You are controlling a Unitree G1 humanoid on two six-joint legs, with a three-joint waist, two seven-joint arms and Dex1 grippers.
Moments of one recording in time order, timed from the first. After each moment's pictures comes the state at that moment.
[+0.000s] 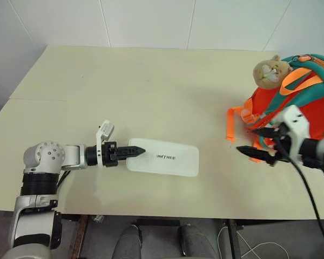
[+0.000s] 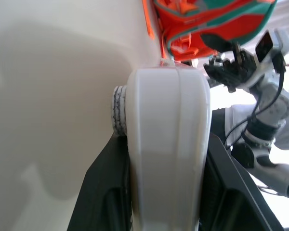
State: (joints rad) left arm -0.64 0.61 0.16 0.29 -0.99 1.44 -0.69; right arm -0.27 -0.93 -0.38 -0.35 0.42 0.97 0.93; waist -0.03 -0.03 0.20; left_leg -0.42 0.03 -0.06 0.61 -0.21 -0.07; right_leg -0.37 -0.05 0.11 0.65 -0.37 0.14
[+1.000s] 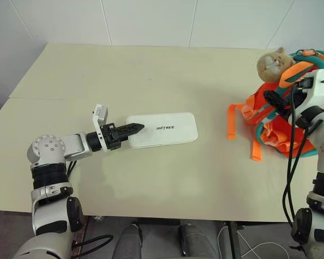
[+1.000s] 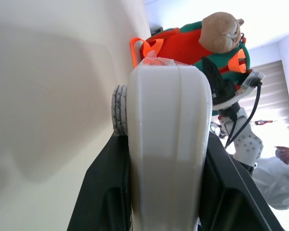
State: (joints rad) left arm -0.74 0.44 0.48 0.33 -0.96 1.50 -0.49; right arm -0.64 -0.64 -0.40 0.02 0.37 0.78 0.44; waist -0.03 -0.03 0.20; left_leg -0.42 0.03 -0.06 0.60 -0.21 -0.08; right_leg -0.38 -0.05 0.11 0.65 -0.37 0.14
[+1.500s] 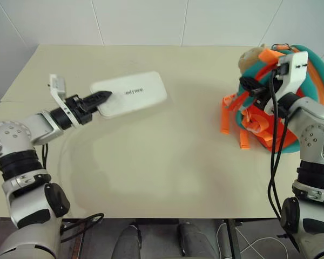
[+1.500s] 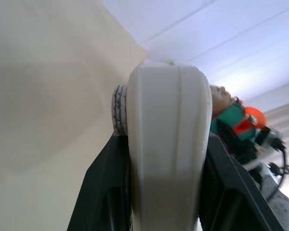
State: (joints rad) left arm -0.89 0.63 0.58 0.47 -0.89 1.29 -0.48; right arm -0.79 -0.57 -0.28 -0.06 0.51 0.83 0.52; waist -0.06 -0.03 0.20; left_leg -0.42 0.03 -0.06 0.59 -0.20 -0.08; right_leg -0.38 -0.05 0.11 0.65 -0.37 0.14
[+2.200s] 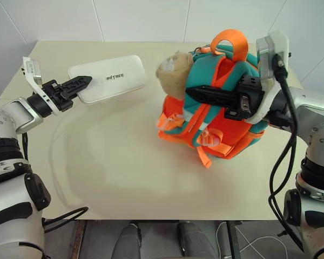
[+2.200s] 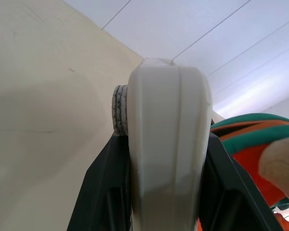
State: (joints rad) left arm -0.97 0.77 0.44 0.64 -0.76 1.11 -0.72; right arm -0.84 -0.64 -0.20 -0.37 1.02 1.05 0.77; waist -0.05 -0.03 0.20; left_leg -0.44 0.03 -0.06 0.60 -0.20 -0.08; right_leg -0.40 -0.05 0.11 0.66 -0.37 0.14
